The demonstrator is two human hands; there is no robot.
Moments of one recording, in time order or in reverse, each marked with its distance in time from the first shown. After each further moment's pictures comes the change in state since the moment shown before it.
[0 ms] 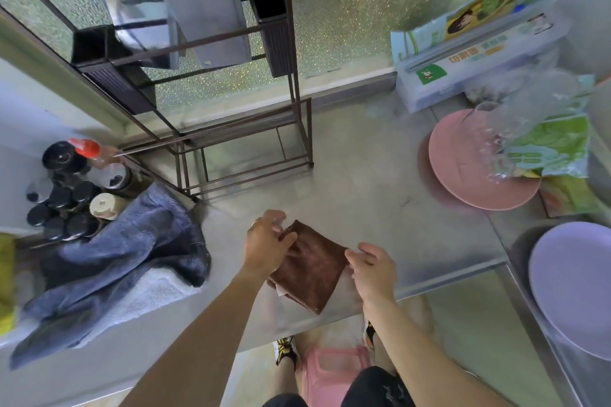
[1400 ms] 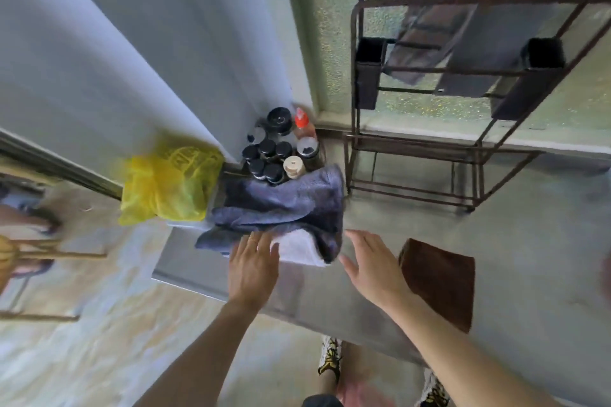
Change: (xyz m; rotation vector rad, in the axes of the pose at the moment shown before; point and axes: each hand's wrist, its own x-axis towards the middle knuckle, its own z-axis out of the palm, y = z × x) left_hand -0.127 -0.179 -0.156 0.551 0.709 -0.027; right_hand -0.121 -0.061 0.163 -1.001 -0.662 -1.246
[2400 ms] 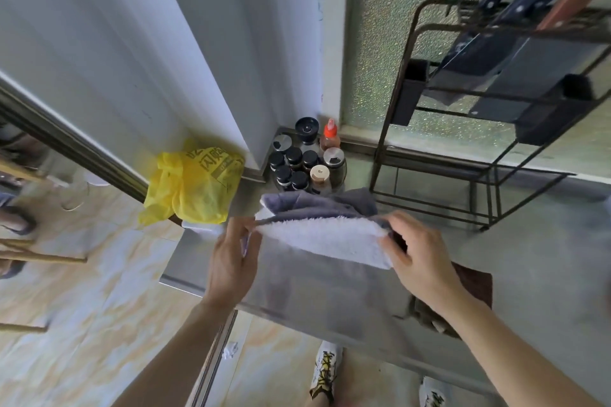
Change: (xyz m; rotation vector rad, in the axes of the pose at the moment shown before) left_hand 0.012 -0.061 -0.073 -0.630 0.123 -0.058; right_hand -0.009 -0.071 -0.090 0.211 0.279 -0.185
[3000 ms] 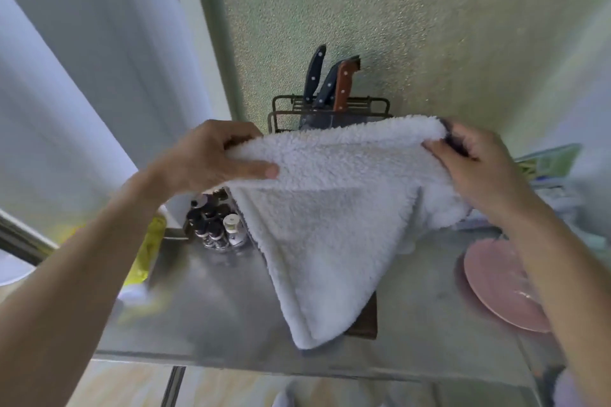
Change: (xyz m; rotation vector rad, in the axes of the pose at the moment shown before) left_hand 0.097 0.331 -0.080 -0.107 -0.547 0.332; right_hand -0.043 -0.022 -0.311 0.105 0.384 0.095
